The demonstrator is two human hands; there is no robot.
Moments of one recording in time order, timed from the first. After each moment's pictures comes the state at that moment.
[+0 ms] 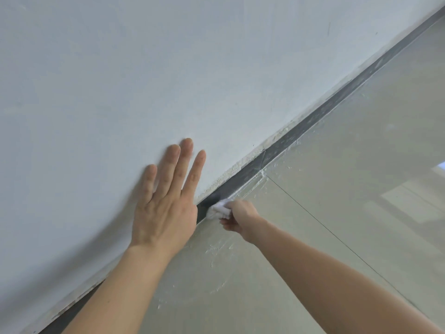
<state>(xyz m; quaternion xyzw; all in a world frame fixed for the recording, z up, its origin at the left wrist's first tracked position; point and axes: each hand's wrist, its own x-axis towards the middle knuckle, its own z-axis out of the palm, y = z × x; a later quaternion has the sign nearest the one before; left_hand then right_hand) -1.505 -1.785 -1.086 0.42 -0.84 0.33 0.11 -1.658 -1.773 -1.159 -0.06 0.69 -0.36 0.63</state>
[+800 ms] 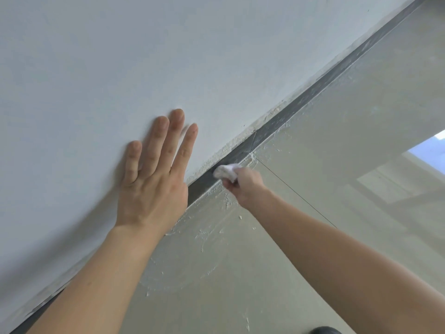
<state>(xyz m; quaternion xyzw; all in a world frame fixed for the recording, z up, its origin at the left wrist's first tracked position) -1.511 -1.791 -1.088 0.44 -0.82 0.36 0.12 -1.681 -1.783 -1.145 0.01 0.63 -0.51 0.58</state>
